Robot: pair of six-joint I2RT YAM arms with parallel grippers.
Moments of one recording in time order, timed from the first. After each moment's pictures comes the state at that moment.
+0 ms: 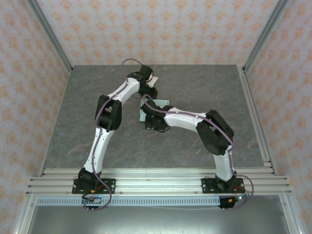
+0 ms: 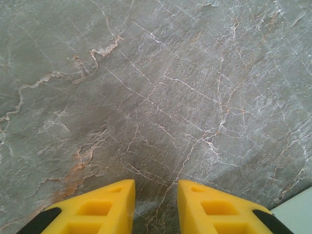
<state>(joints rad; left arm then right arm) -0.33 2.54 2.24 -0.87 0.24 -0.04 0.85 1.99 1.39 -0.55 0.04 0.85</state>
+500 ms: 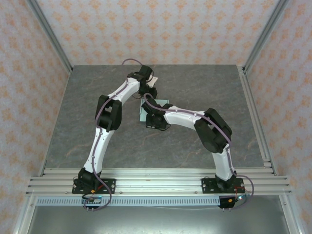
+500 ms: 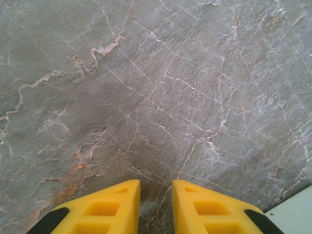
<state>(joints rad) -0.33 2.54 2.24 -0.87 0.24 -0.04 0.82 2.03 1.42 -0.56 0.04 0.84</state>
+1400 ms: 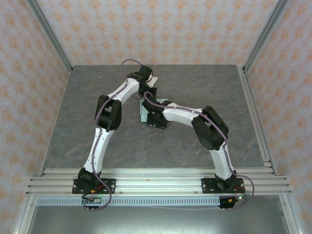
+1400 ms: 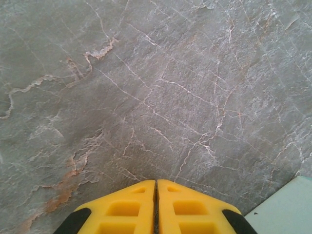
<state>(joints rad) -0.33 2.54 2.22 -0.84 0.27 -0.04 0.79 2.10 1.51 -0.65 0.02 0.82</state>
